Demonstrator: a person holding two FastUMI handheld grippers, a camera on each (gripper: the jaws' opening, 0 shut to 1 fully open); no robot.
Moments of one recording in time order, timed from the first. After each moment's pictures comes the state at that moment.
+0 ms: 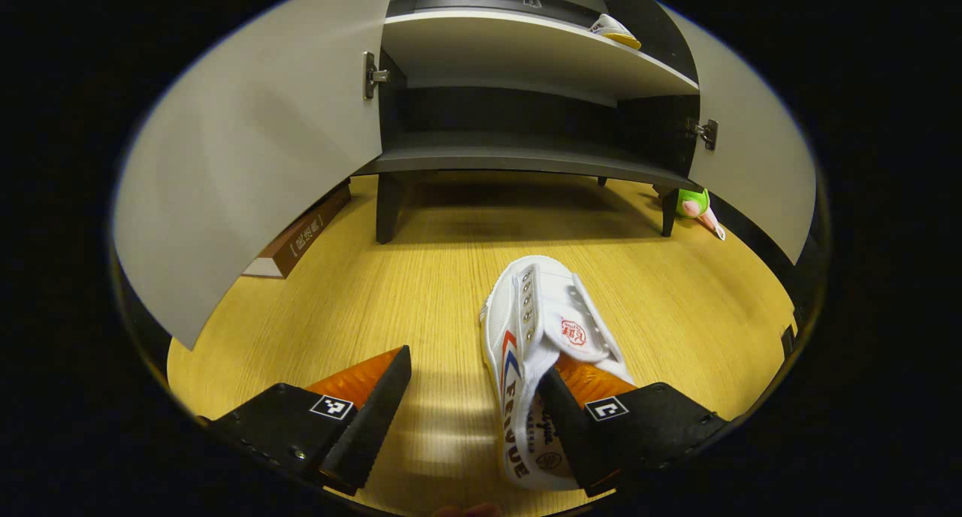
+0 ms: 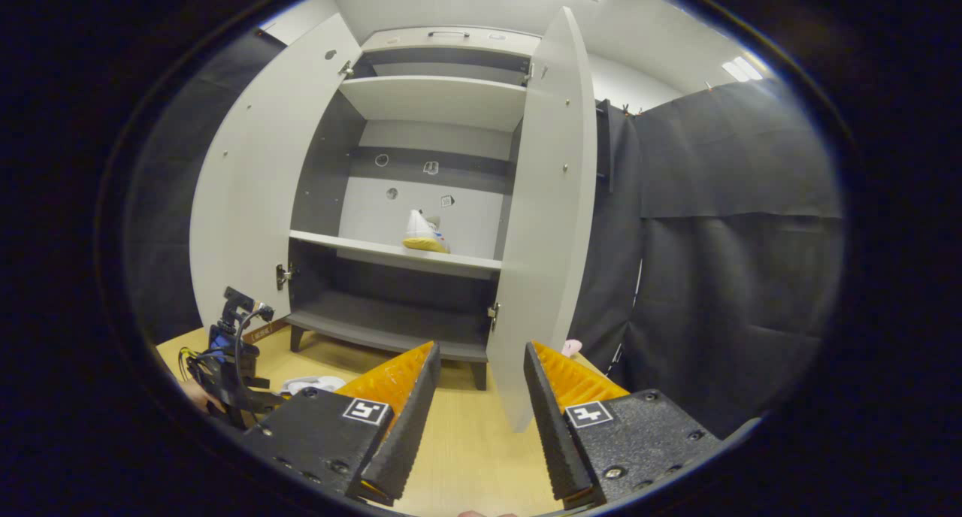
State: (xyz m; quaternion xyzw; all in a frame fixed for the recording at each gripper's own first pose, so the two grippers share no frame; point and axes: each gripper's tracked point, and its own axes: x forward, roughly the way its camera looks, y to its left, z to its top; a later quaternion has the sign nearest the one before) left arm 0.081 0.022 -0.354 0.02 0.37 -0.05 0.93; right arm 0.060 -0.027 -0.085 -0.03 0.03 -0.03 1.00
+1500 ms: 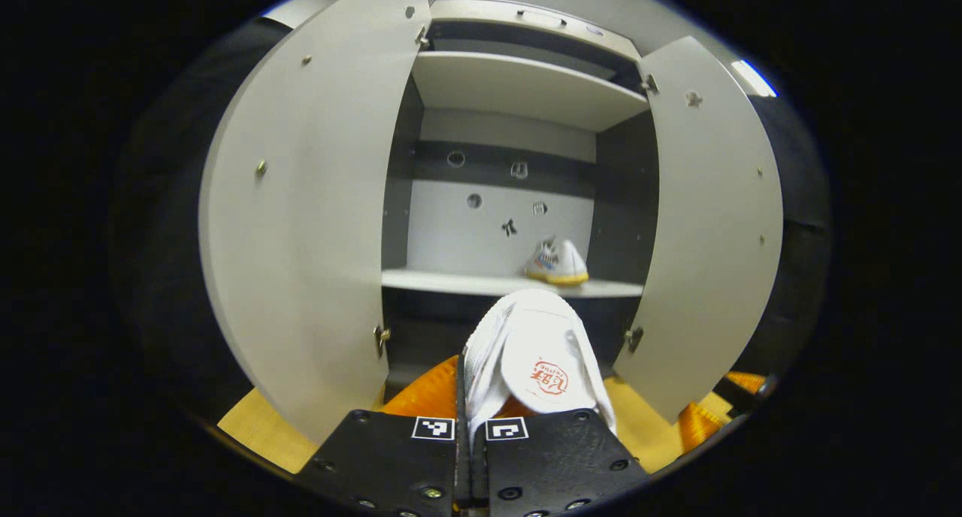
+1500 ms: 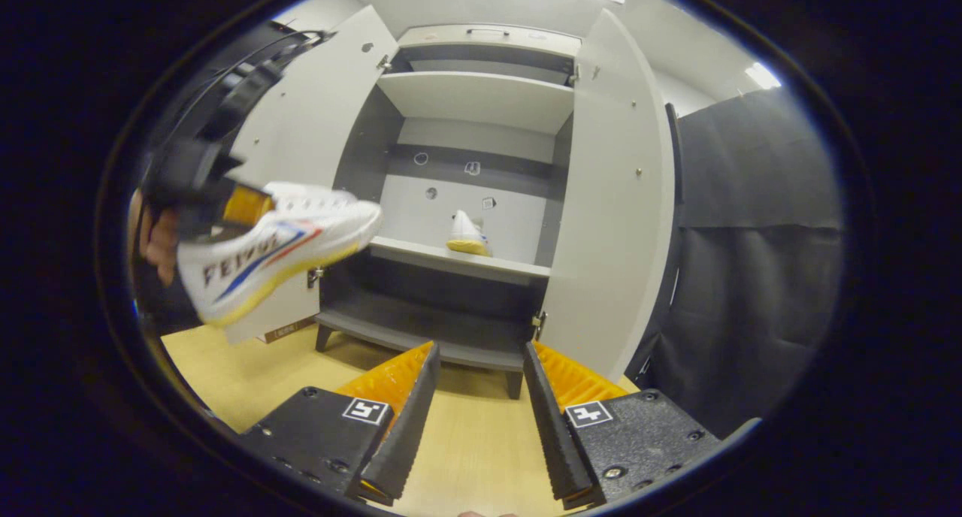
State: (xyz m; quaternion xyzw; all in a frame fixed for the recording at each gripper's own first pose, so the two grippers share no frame) left arm 0.149 -0.025 -0.018 -0.03 0.12 -0.04 0.99; right arm 0.079 0.023 -0.081 -0.04 0.02 0.04 1.00
